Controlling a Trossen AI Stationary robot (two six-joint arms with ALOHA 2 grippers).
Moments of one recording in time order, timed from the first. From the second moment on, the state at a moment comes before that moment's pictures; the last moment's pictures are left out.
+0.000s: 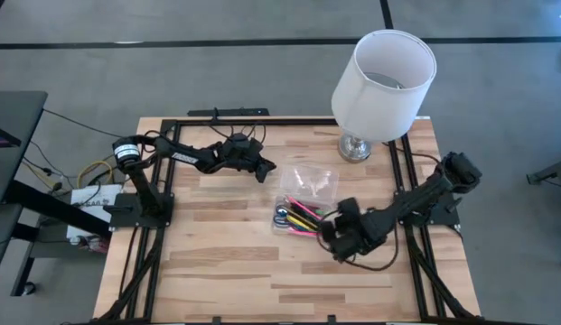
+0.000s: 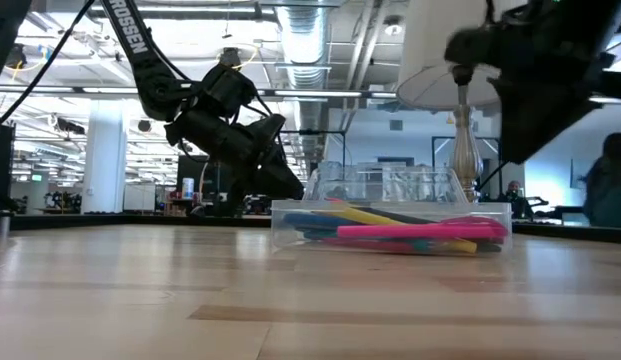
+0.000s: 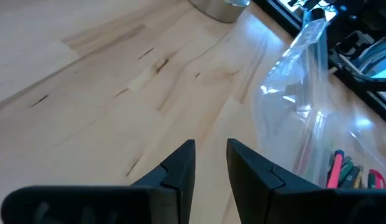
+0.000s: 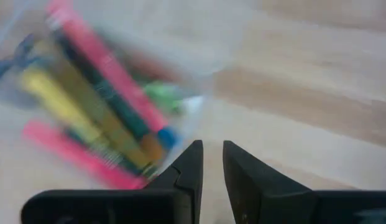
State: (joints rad) left arm 0.45 1.75 0.71 0.54 0.26 -0.44; right arm 0.52 1.64 1.11 -1.04 0.49 1.71
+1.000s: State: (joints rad) left arm 0.39 1.94 0.79 0.59 0.30 -0.51; right arm 0.51 1.64 0.85 -0.74 0.30 1.86
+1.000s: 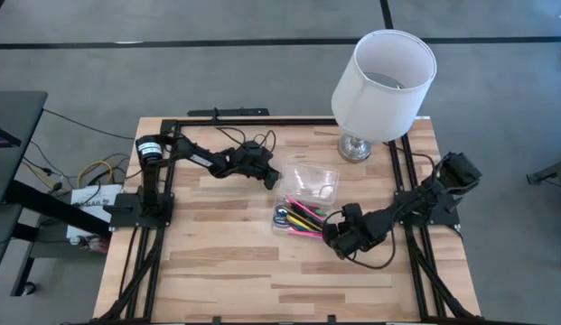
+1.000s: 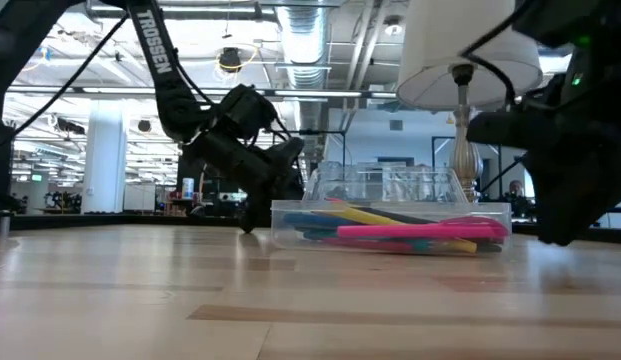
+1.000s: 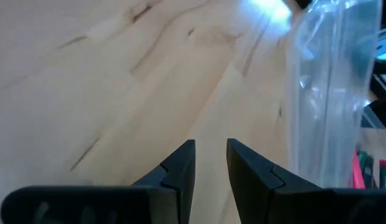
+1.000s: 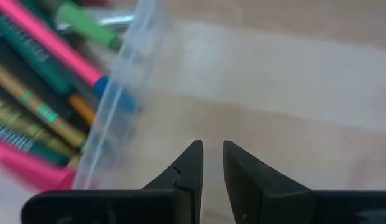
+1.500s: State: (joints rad) left arm 0.39 1.97 0.86 0.58 0.40 -0.43; right arm 0.36 1.64 0.78 -0.59 0.33 1.54
